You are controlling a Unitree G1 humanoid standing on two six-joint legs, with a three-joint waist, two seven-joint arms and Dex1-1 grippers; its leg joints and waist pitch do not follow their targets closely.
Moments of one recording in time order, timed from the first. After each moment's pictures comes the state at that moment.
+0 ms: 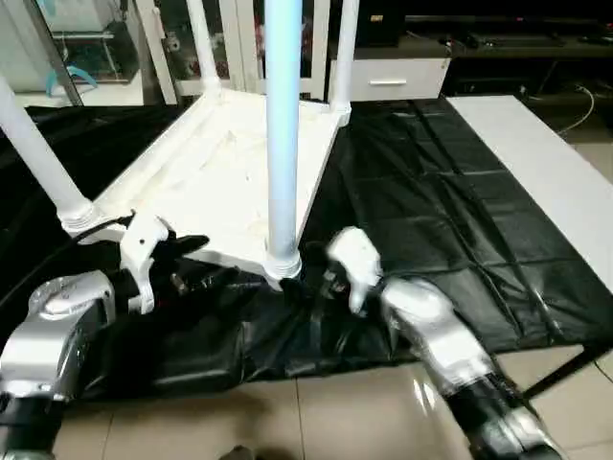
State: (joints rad) left arm -0.26 0.56 0.07 0.15 -0.30 0.31 -0.91; right arm -0.50 -0.10 0.29 0.55 0.03 0.02 0.63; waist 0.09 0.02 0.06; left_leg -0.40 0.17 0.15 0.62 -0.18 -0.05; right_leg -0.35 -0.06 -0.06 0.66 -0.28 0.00
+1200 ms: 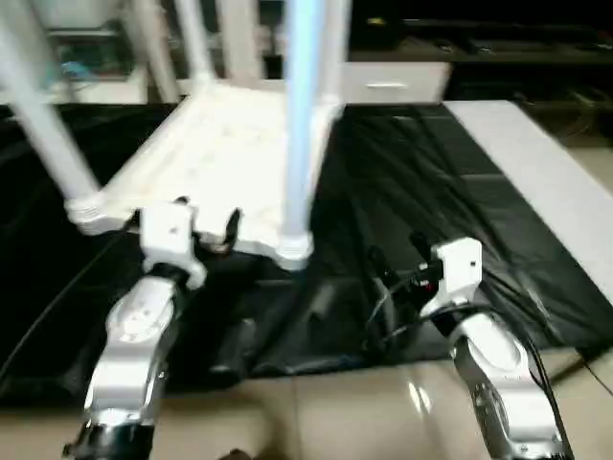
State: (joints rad) left arm -0.20 0.18 0.05 -0.05 -0.06 0.17 -0.23; right arm -0.09 -0.13 0.02 -0.05 0.16 0.14 0.34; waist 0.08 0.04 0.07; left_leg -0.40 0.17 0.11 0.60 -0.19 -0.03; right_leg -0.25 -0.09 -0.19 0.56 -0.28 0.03
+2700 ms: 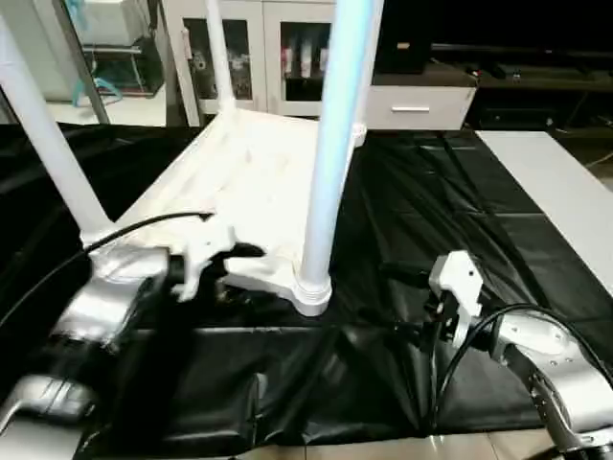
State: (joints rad) left arm -0.60 0.51 -0.23 0.58 -0.06 -0.02 -1.19; right arm -0.12 -0.48 0.13 -0.07 0.27 0.20 0.89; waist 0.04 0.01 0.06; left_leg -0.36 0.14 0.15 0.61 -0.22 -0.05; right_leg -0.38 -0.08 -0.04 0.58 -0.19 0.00
